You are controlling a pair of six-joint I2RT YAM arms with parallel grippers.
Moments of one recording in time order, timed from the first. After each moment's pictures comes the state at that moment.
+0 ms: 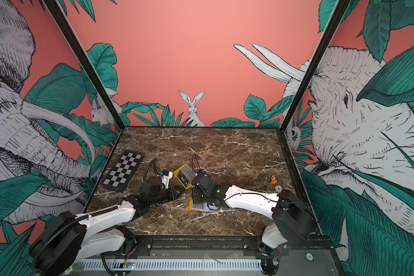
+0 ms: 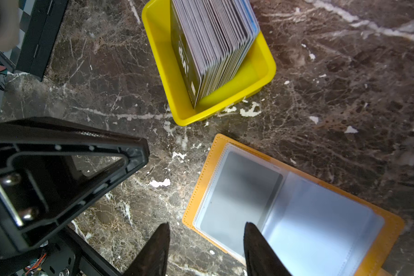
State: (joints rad) left arm -0.64 1.16 0.33 0.24 0.35 -0.87; right arm 1.03 1.48 0.90 -0.36 0.06 0.73
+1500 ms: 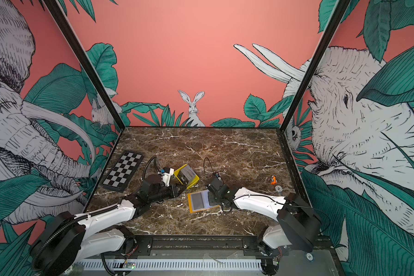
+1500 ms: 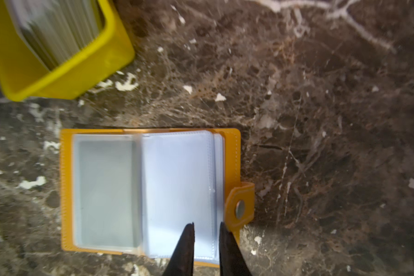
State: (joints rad) left arm -0.64 1.15 0.36 0.27 0.34 -0.80; right arm 0.91 1.38 0.74 -0.43 0.16 0.62
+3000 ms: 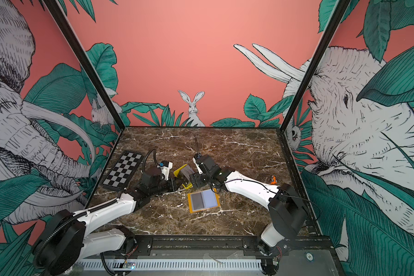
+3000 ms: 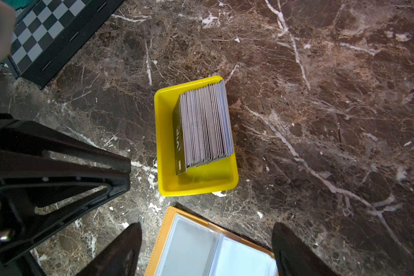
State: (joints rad) left arm -0.57 1.20 0.48 0.14 0.30 -0.65; right arm 0.84 1.57 1.09 -0.36 0.00 0.30
